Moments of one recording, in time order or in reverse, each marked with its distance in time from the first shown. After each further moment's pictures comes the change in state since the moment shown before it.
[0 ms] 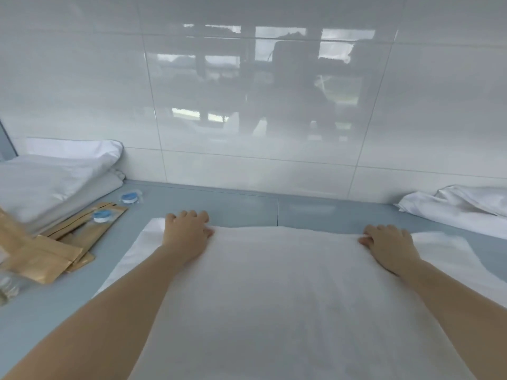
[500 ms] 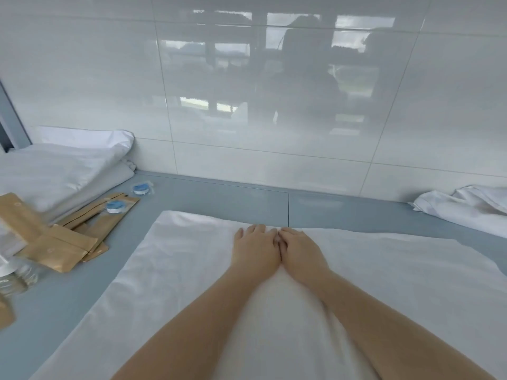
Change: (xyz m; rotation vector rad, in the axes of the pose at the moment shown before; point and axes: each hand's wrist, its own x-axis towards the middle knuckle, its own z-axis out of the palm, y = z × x) left_hand -0.042 0.115 0.011 -0.269 -0.086 0.125; right_hand -0.044 -0.191 -0.005 0.558 -0.030 -0.345
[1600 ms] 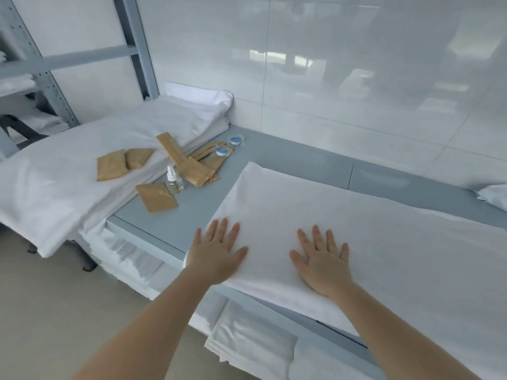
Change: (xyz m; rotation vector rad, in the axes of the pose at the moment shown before) left_hand -0.263 -0.114 -0.108 0.181 -0.379 -0.415; right_hand -0.157 -0.111 -0.017 -0.261 -0.523 0.072
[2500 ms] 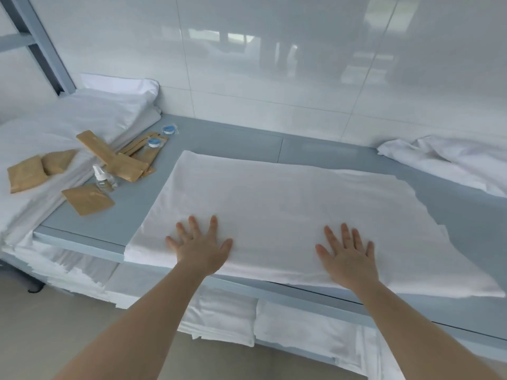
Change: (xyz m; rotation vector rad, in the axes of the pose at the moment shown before) left_hand -0.030 0.107 0.000 -0.031 -0.084 -0.087; right_hand -0.113 0.166 0.000 -0.001 0.002 0.374
